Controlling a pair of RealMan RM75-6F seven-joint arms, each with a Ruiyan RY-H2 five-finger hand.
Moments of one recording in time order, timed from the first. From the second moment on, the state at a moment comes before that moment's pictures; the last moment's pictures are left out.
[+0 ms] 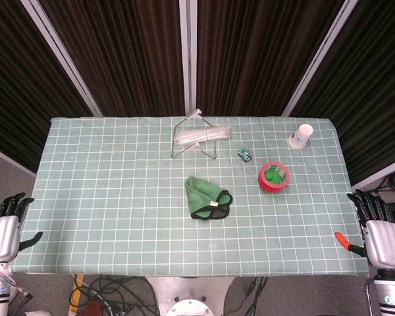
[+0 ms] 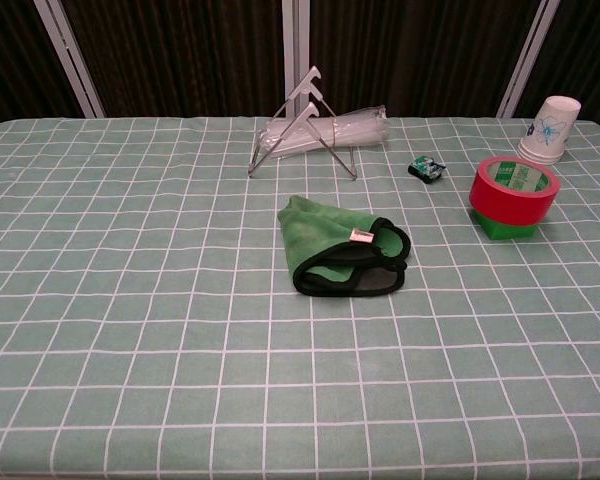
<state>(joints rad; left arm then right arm) -0.05 -1.20 -0.08 -1.72 1.35 1.51 0.26 0.05 -1.09 0.07 -1.72 -1.48 1.50 0.01</state>
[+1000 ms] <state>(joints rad) -0.03 -1.18 -0.07 -1.76 1.39 1.54 0.28 0.21 -1.17 0.10 -1.79 -1.49 1.27 0.07</state>
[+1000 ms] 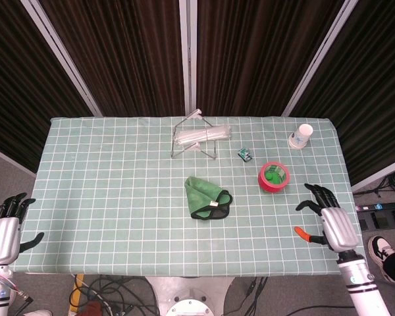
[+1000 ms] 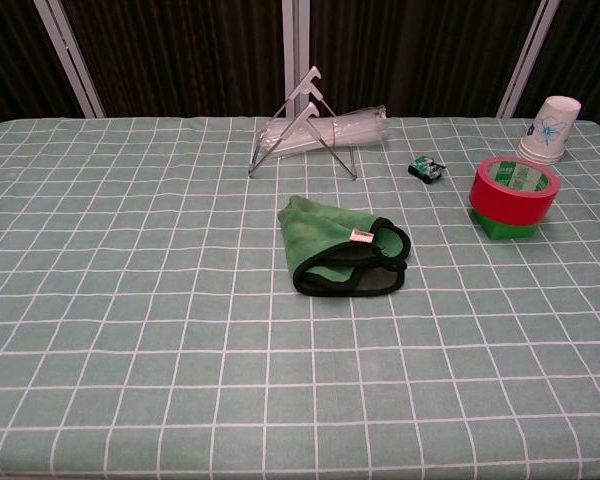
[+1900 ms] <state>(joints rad) -0.02 -1.18 -0.07 -1.73 1.37 1.54 0.23 0.67 -1.75 0.26 -1.40 -0.93 0.88 -0.28</state>
